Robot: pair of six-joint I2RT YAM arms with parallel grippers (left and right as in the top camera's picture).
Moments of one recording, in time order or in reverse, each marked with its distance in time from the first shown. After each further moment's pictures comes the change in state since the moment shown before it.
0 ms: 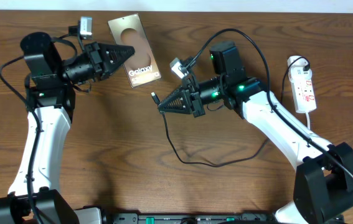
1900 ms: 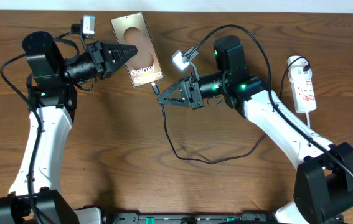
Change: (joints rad) left arm -0.012 0.000 0.000 0.046 0.009 -0.027; right arm -0.016 0.000 0.000 0.128 0.036 0.230
